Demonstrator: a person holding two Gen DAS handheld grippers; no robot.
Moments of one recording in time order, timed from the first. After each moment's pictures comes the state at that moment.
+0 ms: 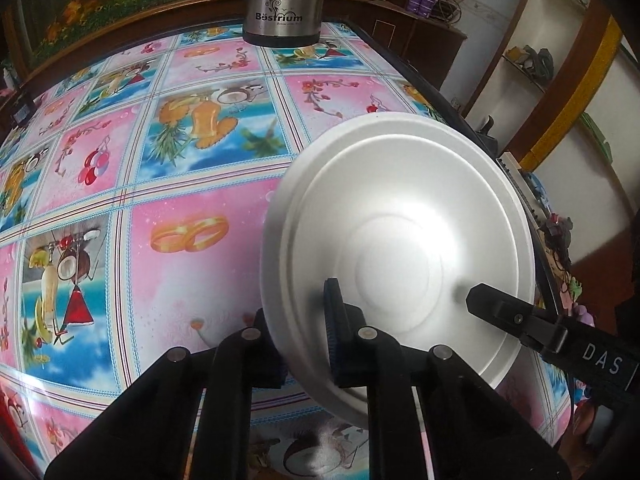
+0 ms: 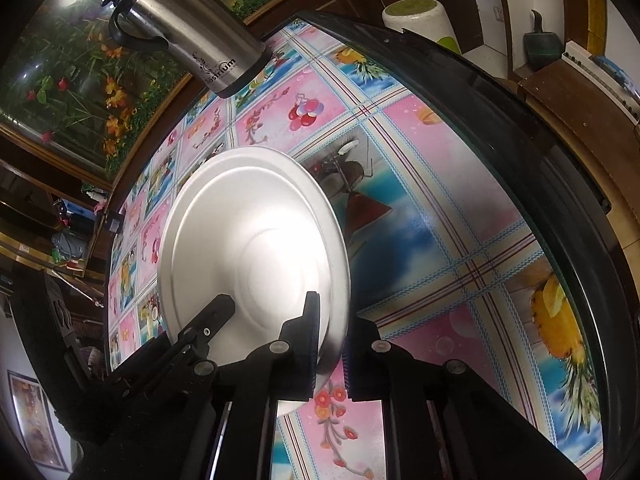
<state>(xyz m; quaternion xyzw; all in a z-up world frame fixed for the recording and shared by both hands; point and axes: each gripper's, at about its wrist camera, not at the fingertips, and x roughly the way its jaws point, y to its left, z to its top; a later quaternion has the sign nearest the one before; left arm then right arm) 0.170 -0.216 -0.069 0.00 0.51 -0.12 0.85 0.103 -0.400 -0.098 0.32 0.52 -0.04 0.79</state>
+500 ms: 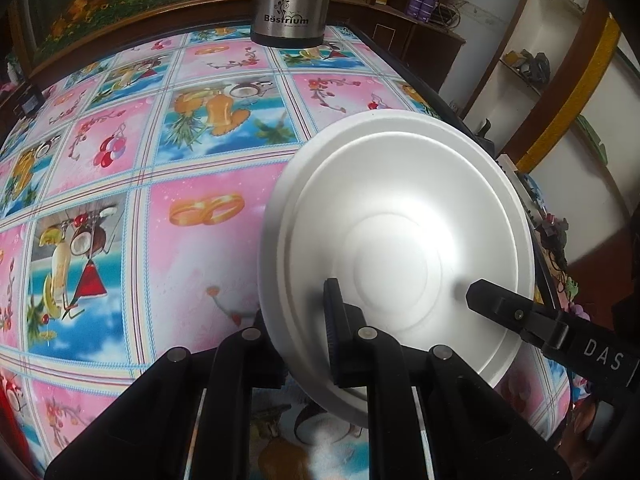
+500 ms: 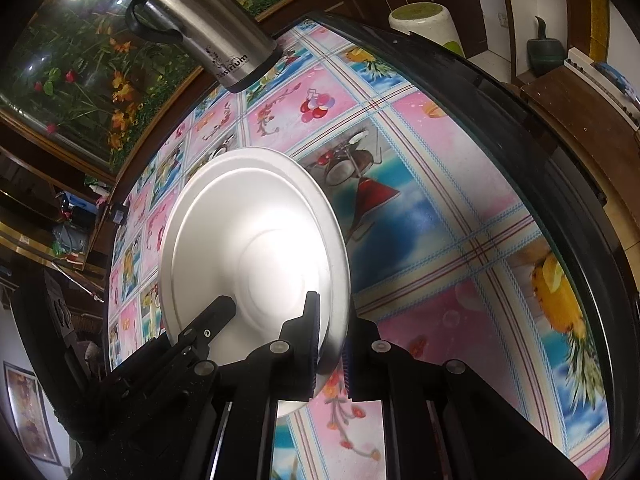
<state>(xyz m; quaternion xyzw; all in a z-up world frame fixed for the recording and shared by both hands) 0.149 -0.202 -0.065 -0.01 0.51 -0.12 0.85 0.089 -0.386 -0.090 0.31 0.51 -0.03 0.80</state>
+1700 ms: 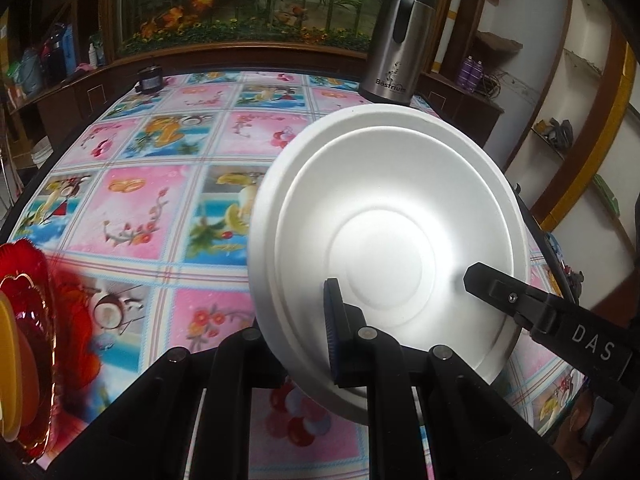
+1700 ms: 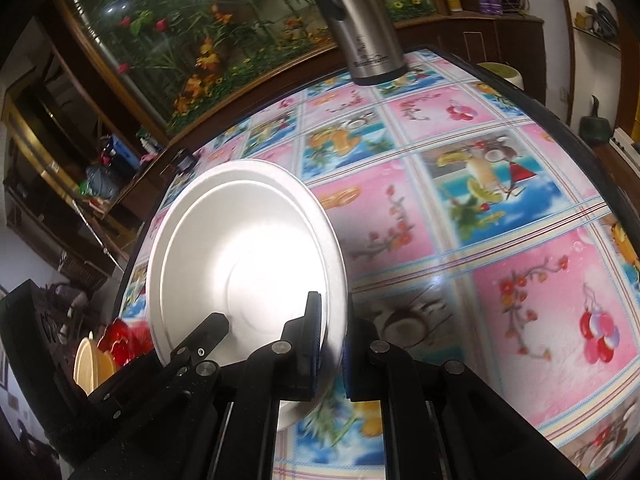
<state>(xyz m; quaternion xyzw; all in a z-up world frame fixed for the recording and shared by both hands) 0.047 -0.060 -0.042 -0.06 0.42 -0.03 0.91 0.042 -0.226 -0.050 0.21 0.45 0.05 0.87</state>
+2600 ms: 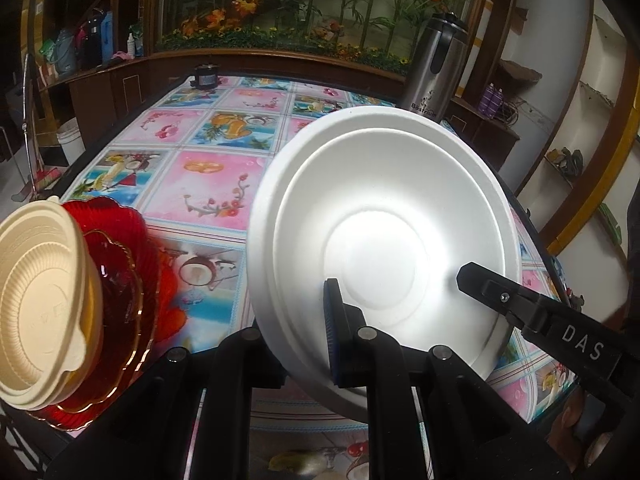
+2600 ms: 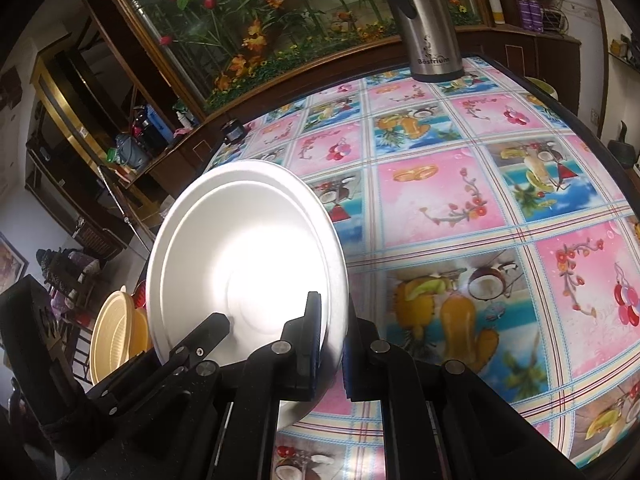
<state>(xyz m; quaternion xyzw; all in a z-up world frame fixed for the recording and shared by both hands) -0.009 0.000 -0.025 -0.09 0.39 0.00 0.91 0.016 -0.163 -0.032 0.18 0.44 0.11 0.87</state>
